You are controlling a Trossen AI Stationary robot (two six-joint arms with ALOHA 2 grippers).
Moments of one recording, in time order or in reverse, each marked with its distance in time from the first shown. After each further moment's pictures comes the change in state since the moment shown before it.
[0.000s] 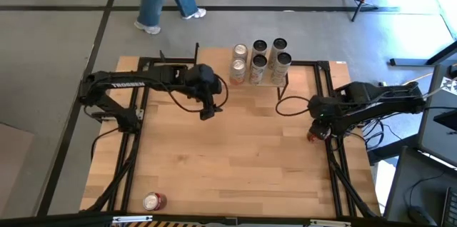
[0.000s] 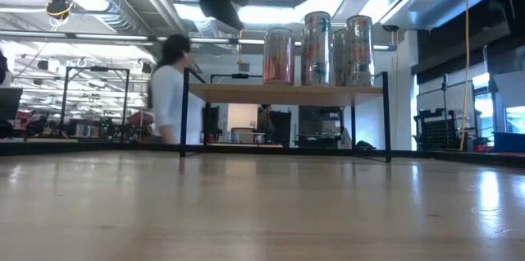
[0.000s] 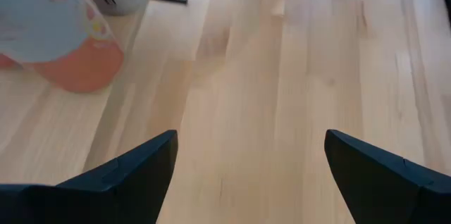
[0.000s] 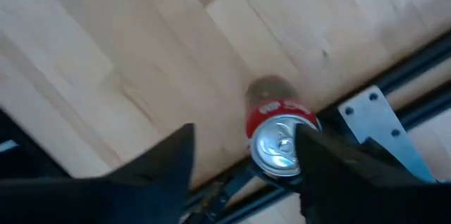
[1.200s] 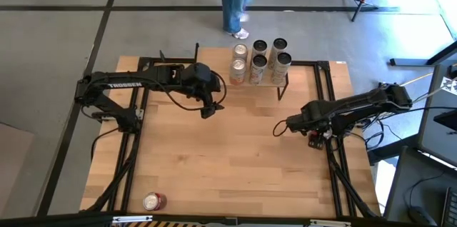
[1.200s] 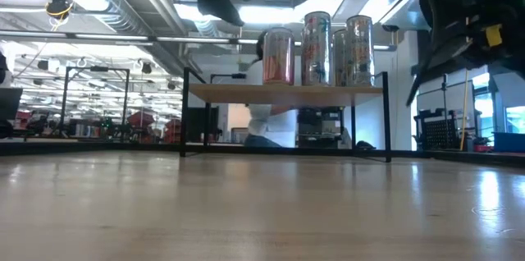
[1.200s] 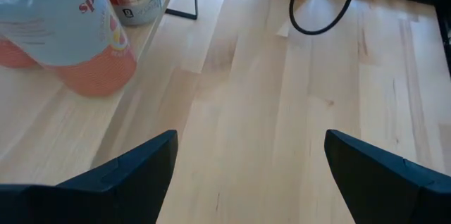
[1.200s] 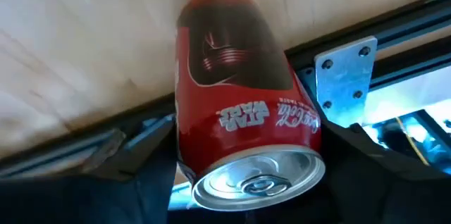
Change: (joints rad) left arm 0.001 -0.034 -0.035 0.063 -0.022 -0.069; right arm 0.000 0.287 -0.304 0.036 -0.059 -0.329
